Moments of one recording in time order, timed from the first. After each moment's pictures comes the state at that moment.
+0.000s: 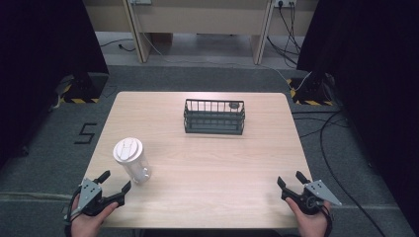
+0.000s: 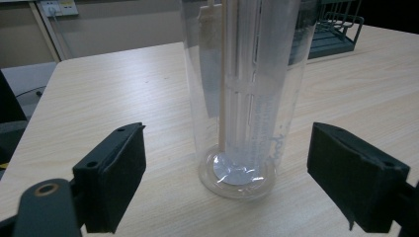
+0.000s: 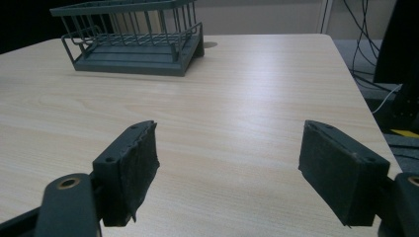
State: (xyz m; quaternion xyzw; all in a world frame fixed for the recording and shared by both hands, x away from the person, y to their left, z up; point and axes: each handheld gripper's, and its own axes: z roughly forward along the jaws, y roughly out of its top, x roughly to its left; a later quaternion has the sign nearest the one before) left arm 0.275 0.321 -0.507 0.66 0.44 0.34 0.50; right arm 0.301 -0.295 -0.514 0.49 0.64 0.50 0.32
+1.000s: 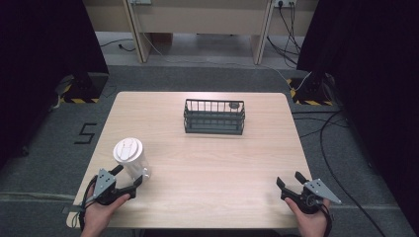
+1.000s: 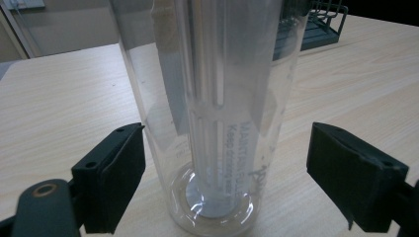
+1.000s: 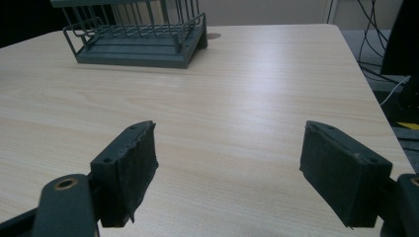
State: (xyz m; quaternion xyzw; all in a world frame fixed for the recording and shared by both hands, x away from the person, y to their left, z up) left arm 0.307 0.300 -0.510 0.69 0.42 0.32 0.50; right arm 0.303 -0.294 -0.514 0.49 0.65 0.49 0.31
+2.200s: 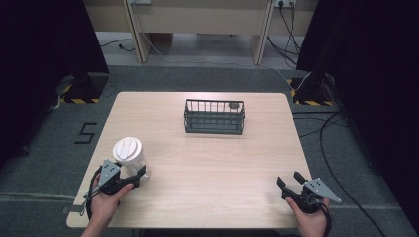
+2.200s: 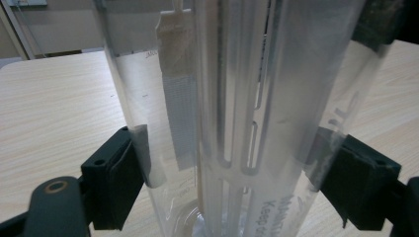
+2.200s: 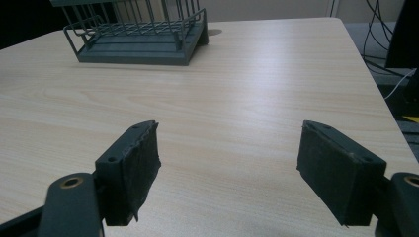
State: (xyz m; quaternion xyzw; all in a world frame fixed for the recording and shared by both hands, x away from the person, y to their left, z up) left arm 0.333 0.294 -0.508 0.67 0.43 0.31 0.51; right arm 0.305 -0.295 -0.514 0.50 0.65 0.49 0.29
